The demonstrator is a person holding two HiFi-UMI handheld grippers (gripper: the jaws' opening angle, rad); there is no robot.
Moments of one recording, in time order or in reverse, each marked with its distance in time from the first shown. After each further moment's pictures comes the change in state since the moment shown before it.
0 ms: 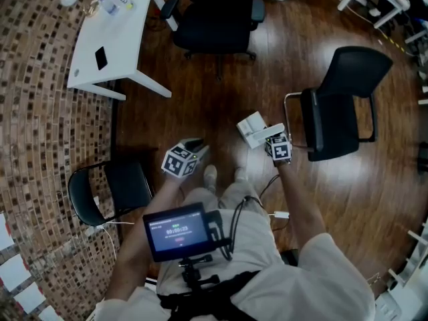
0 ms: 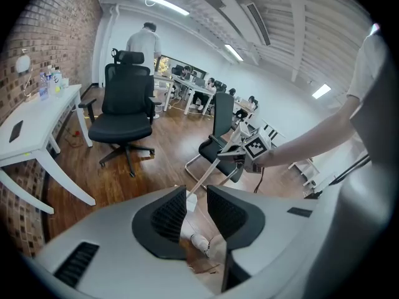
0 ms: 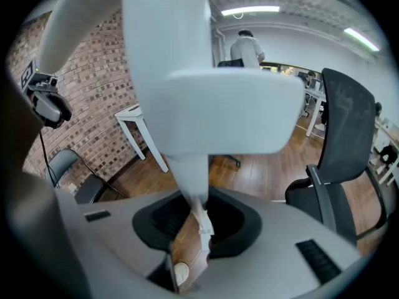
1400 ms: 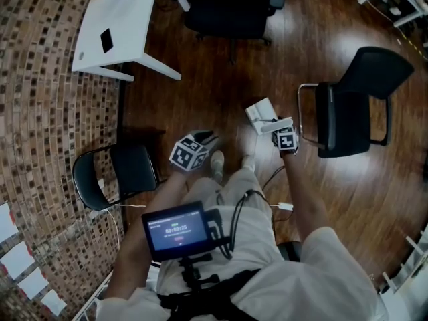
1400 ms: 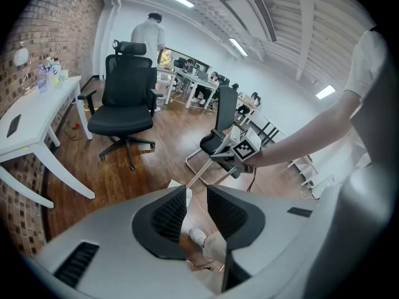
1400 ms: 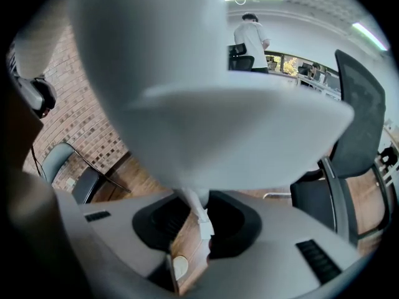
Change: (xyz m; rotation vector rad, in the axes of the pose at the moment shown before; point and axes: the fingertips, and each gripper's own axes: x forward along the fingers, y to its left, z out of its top) left arm 0.014 0.009 -0.009 -0.024 0.076 -0.002; right arm 0.051 -0.001 -0.015 -0.004 0.097 -0.001
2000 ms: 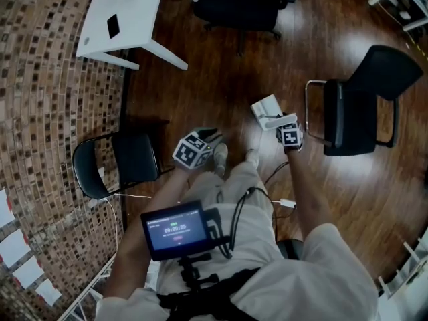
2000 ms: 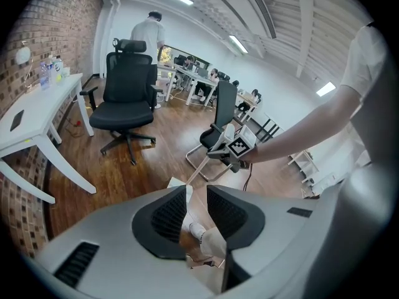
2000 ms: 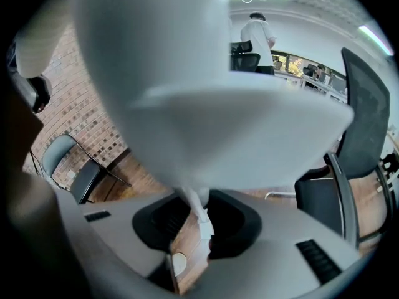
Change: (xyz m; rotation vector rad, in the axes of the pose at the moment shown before) left arm -0.003 -0.008 -0.032 0.005 0.020 0.010; right arm 0.015 0.009 -0.024 -0.036 0.028 0.004
